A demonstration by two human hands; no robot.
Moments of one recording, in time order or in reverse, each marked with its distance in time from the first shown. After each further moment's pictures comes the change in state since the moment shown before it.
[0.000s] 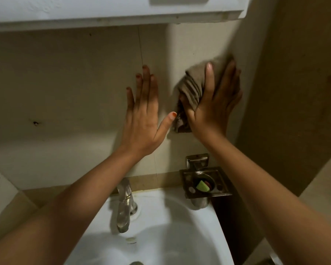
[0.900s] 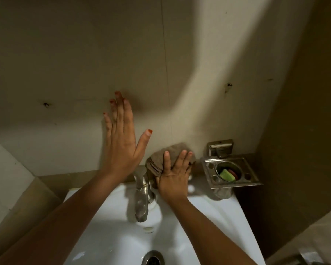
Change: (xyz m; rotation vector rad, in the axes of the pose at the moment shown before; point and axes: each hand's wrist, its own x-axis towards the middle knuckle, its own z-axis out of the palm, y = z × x) left_hand -0.091 -0.067 -0.005 0.102 -0.136 -0.205; right_hand -0.239 -0.055 0.104 -0.024 -0.332 0.036
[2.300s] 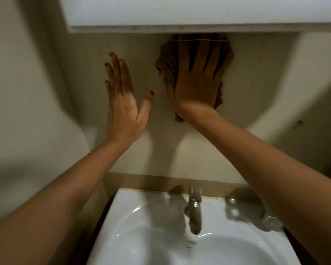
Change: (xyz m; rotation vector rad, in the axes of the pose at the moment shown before) left_hand 0.053 -0.092 -0.121 -0.116 0.287 -0.151; right_hand 0.225 -0.183 -0.129 -0.131 0.504 -0.318
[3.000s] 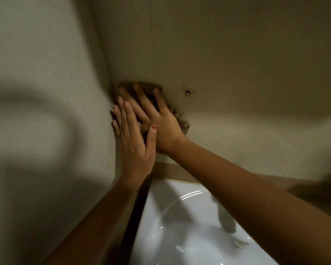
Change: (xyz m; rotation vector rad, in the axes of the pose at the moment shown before) left_hand -0.101 -0.117 -0.005 0.048 -0.015 -0.236; right_hand -0.114 -0.153 0.047 0.013 -0.242 -0.710
